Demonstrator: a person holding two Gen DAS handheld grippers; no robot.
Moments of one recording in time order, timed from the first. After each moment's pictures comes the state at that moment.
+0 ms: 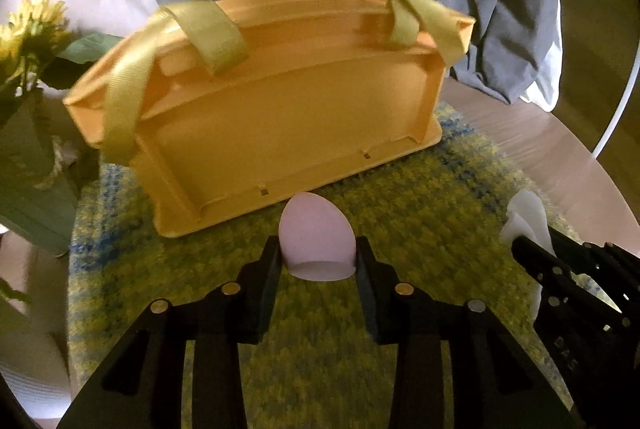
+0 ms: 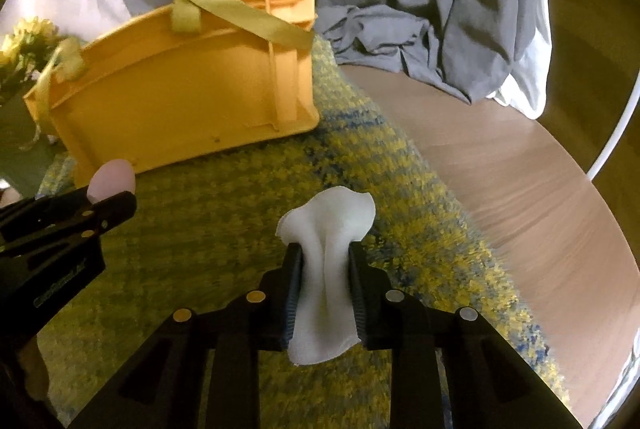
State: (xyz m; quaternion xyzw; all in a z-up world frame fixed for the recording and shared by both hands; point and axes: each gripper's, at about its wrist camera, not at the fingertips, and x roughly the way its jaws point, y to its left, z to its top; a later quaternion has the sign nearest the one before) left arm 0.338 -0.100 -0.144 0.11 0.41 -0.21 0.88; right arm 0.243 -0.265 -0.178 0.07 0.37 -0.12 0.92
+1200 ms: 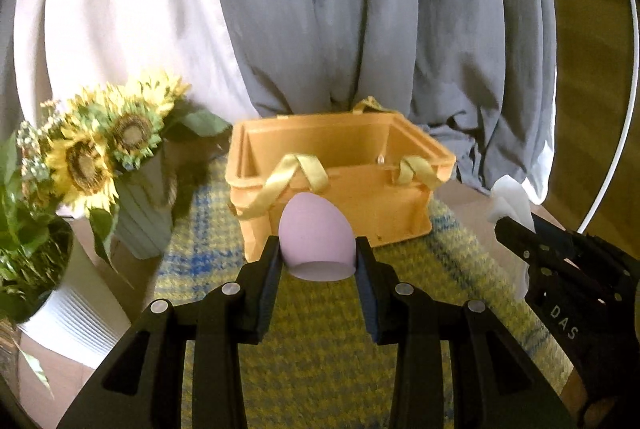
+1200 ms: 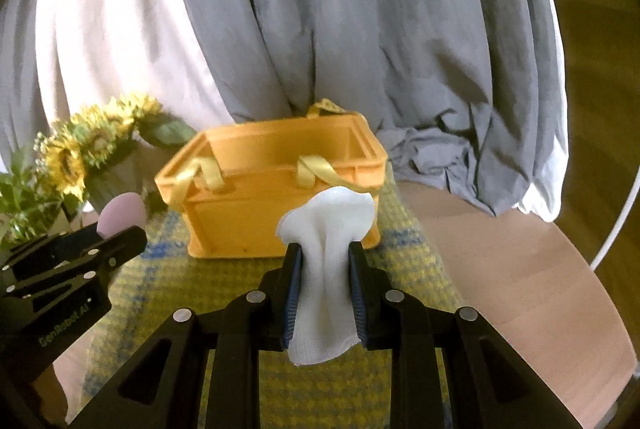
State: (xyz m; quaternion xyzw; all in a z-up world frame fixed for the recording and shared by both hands) left arm 0.255 -0.043 -0.028 0.03 0.29 -0.14 0.95; right arm 0.189 -0.237 -0.069 0.04 0.23 -0.02 0.97
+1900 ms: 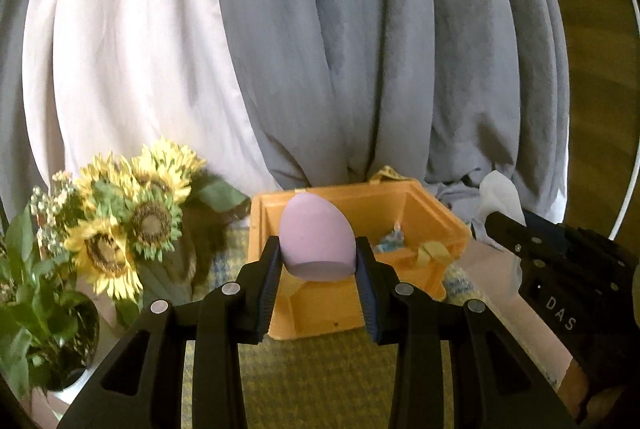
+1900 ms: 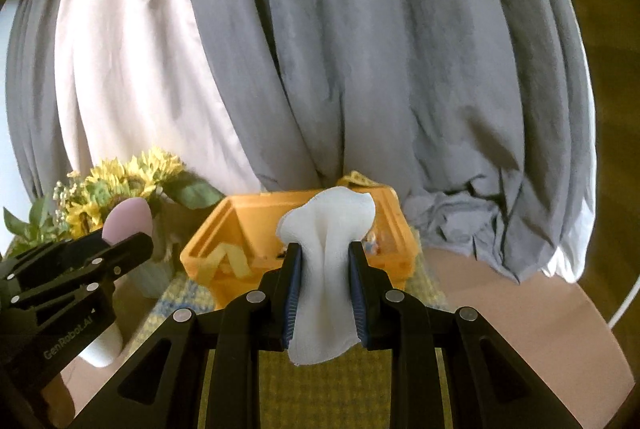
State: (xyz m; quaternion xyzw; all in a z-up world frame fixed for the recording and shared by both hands) left arm 0.287 -0.043 0.024 0.03 0.21 -0.12 0.97; right arm 0.230 -0.231 -0.014 0.04 0.16 0.03 0.99
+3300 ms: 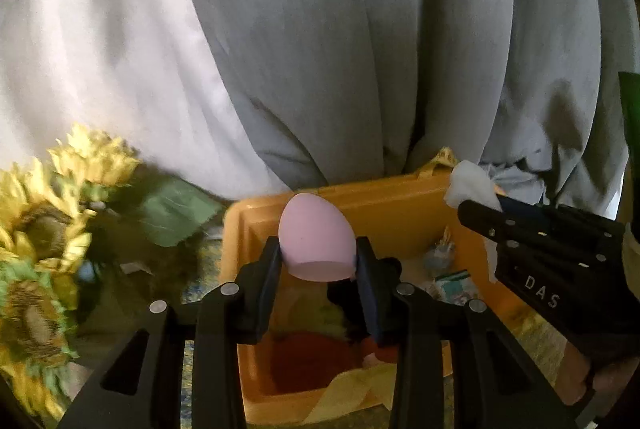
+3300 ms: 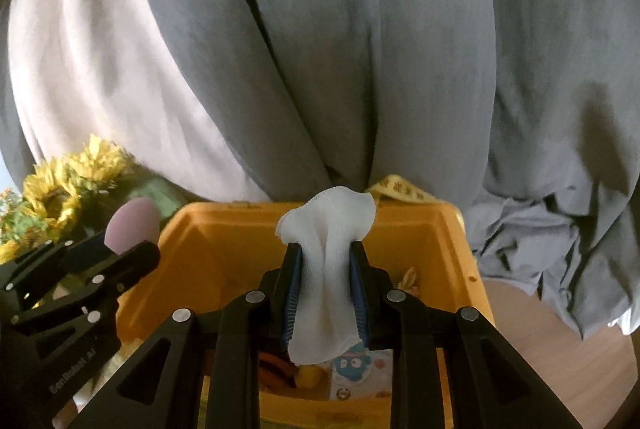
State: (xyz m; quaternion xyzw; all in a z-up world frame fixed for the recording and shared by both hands) left arm 0.462 -0.069 -0.031 0.06 0.30 -0.13 0.94; right arm 0.426 -0.233 -0.040 0.04 0.26 0.07 0.96
